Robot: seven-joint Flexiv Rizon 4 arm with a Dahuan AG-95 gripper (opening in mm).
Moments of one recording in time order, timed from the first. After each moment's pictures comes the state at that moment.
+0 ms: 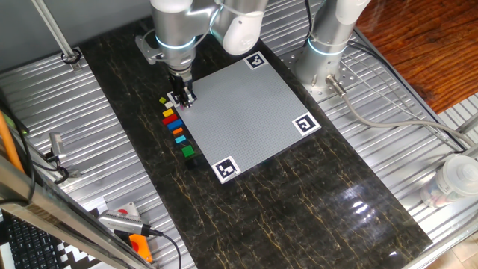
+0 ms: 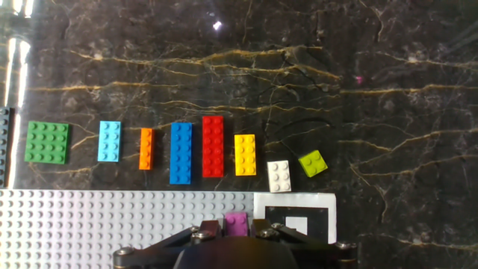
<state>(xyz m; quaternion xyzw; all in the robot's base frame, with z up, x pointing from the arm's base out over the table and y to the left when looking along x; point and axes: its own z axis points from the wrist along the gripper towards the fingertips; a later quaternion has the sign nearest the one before) 0.485 -0.080 0.010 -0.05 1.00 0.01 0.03</state>
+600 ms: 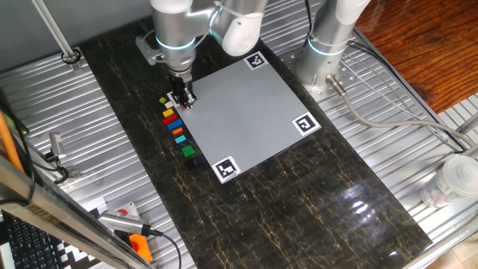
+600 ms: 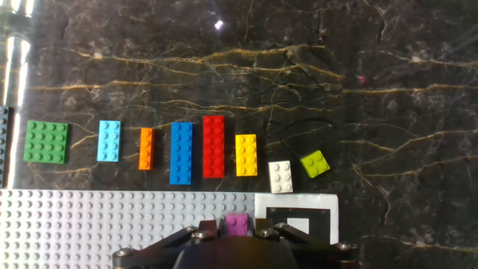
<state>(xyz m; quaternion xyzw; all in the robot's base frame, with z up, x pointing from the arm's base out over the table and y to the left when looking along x) 0.486 -0.080 0.010 -0.05 1.00 0.01 0.04</state>
